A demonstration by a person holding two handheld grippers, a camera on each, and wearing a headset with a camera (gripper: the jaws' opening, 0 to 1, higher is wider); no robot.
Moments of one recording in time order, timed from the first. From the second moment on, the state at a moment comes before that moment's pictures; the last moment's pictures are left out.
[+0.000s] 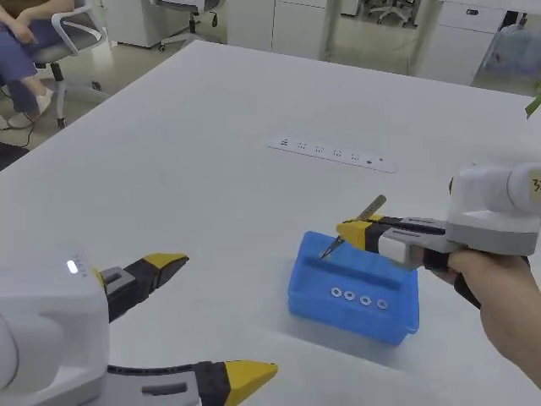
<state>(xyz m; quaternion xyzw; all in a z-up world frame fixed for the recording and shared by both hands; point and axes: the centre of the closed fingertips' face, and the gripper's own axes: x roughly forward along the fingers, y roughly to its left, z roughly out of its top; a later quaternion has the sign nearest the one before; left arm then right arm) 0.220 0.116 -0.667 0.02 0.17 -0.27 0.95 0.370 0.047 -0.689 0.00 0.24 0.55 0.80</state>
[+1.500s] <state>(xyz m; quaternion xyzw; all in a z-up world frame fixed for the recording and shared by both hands) 0.221 0.118 -0.668 0.01 0.18 -0.27 0.95 0.370 0.049 -0.764 -0.07 0.31 0.54 0.78</state>
